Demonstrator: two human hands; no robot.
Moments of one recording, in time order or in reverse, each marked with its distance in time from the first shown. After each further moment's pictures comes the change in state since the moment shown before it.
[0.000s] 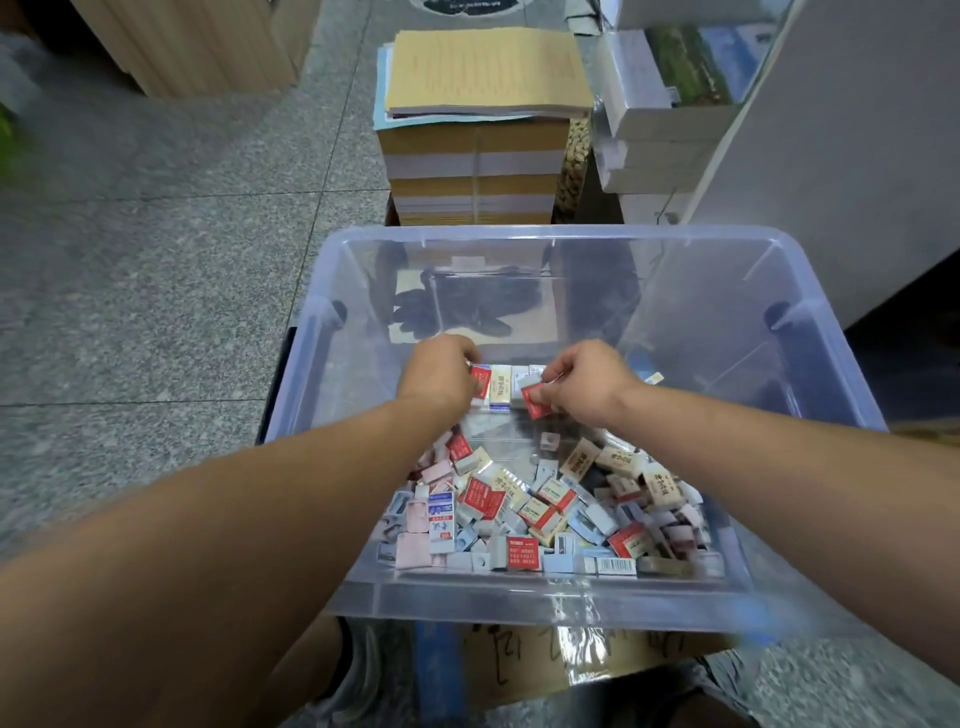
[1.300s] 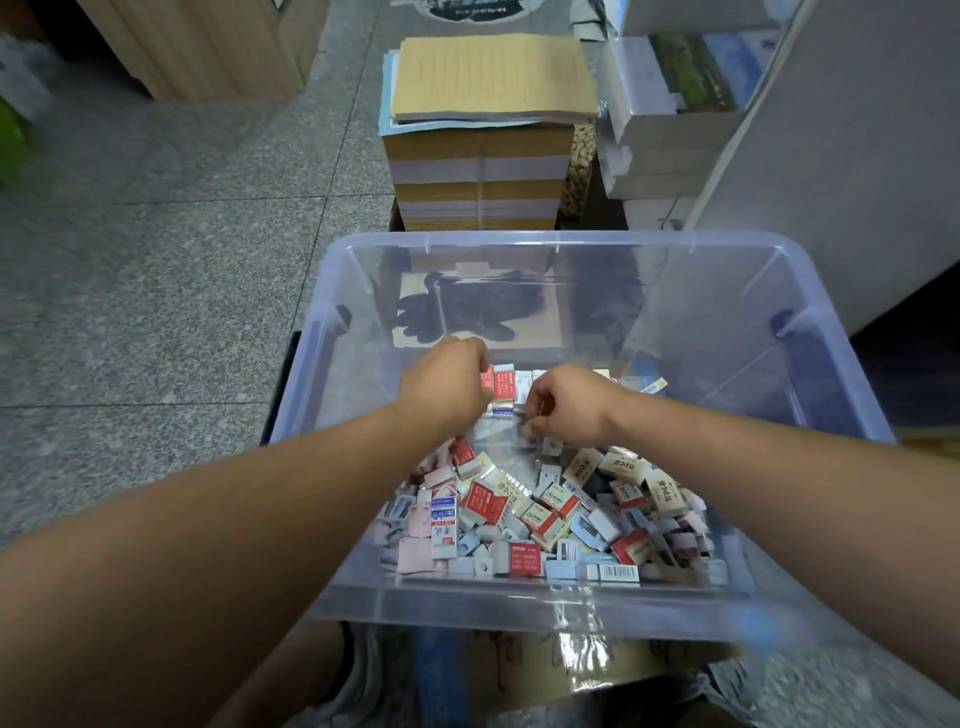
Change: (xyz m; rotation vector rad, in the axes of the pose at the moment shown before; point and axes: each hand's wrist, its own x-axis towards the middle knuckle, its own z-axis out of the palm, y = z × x) left_hand -0.010 0.009 -0.010 0.248 -0.024 0.142; right_hand 0.005 -0.004 0.007 -0.446 -0.238 -0.195
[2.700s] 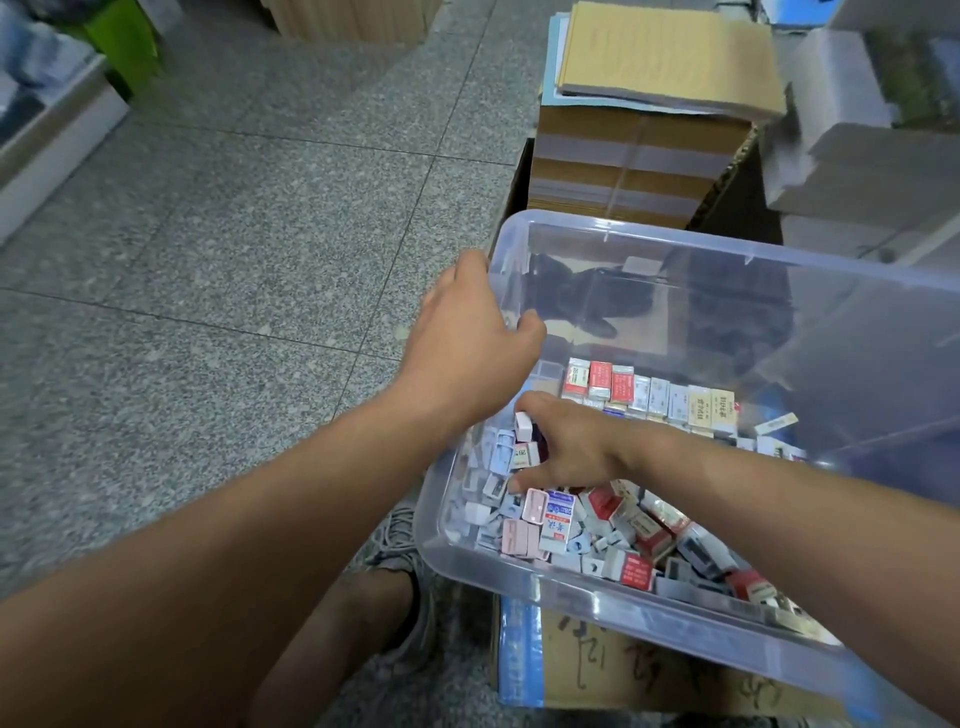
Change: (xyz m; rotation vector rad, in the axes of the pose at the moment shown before) left_hand -0.077 -0.057 -0.101 -0.458 0.318 -0.181; right_hand 0.032 -0.092 0.061 -0.169 -0.287 -0.350
